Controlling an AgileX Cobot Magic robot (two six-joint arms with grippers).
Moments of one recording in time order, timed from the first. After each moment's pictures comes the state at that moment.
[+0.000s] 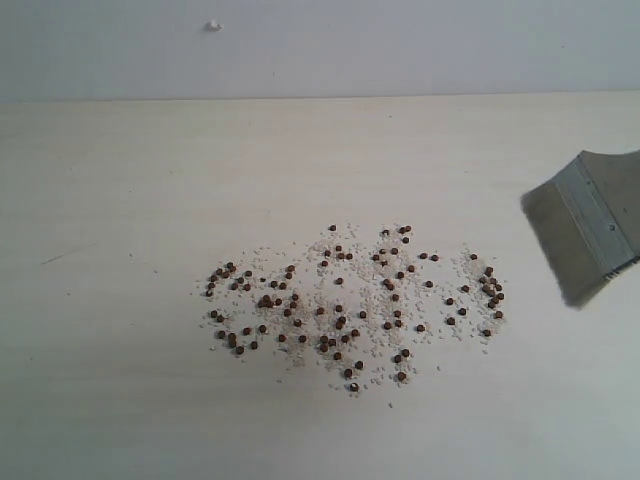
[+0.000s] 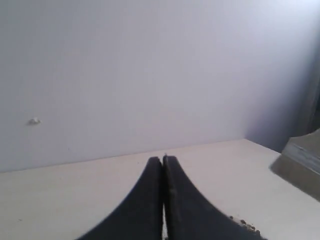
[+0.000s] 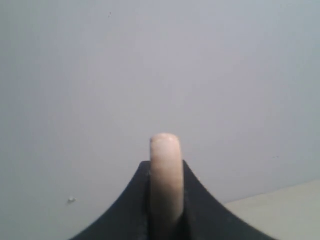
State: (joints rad) left arm 0.04 0.37 0.00 1.05 -0.77 -1.19; right arm 0.14 0.75 -0.19 0.05 -0.63 0.31
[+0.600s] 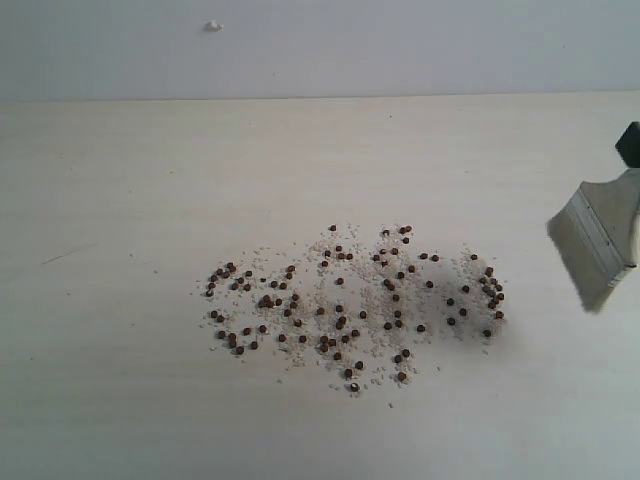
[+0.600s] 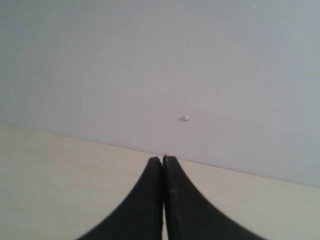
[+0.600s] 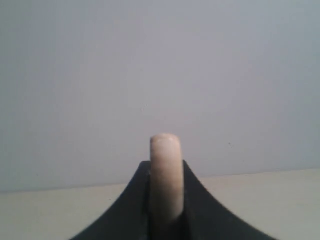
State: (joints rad) left arm 0.04 0.09 0.00 1.04 -0.15 -1.34; right arm 0.14 1.20 -0.18 0.11 -0.98 0.02
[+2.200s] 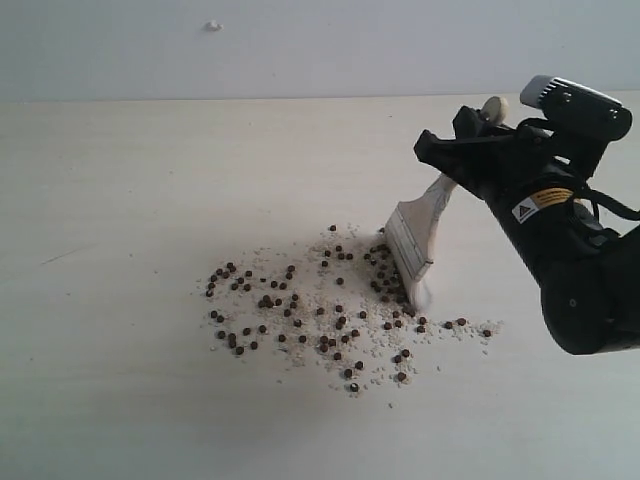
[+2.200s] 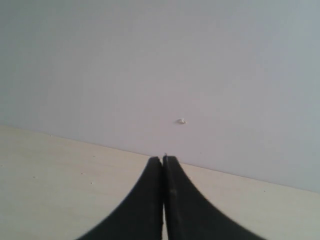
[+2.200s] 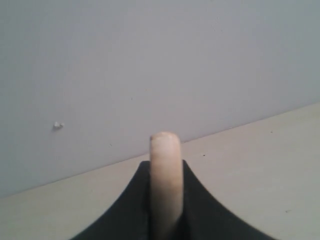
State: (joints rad) left arm 0.04 0.09 0.00 1.02 -0.15 -1.34; right arm 0.51 1.86 -0.51 0.37 -1.23 0.29
